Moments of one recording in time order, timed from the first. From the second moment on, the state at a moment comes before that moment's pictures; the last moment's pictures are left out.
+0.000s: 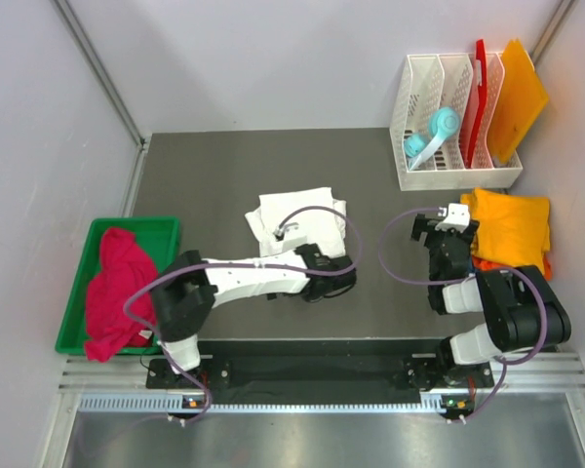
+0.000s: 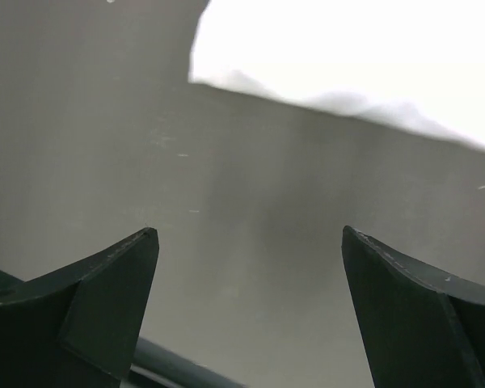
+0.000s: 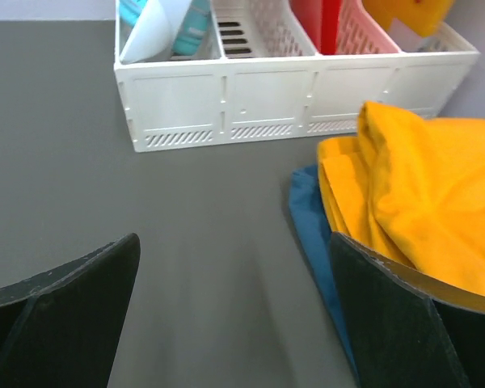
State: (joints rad) left arm -1.14 1.75 1.27 -1.12 -0.78 -1.49; right arm 0.12 1.46 0.19 1.24 0.36 -0.06
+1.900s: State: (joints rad) left arm -0.64 1.89 1.26 -0.39 -0.41 -0.74; right arm 0.19 1.47 1.06 -0.40 -0.36 -0.26
